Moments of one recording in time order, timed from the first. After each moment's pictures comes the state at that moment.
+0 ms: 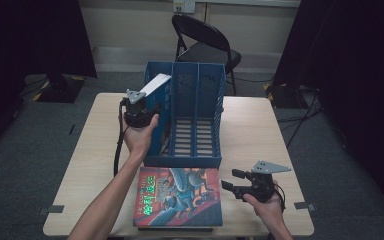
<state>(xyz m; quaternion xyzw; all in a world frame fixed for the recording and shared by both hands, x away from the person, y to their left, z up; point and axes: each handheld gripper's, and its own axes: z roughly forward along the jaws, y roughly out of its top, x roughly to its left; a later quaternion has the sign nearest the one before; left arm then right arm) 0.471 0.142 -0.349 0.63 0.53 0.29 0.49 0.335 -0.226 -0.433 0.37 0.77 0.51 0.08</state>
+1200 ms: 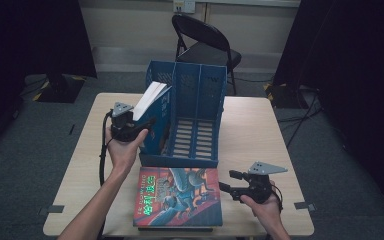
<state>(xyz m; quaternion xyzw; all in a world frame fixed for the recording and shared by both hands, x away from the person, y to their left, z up) 0.431 0.175 -0.349 0.67 0.50 0.23 0.50 0.333 -0.218 -0.434 0.36 0.78 0.50 0.08</state>
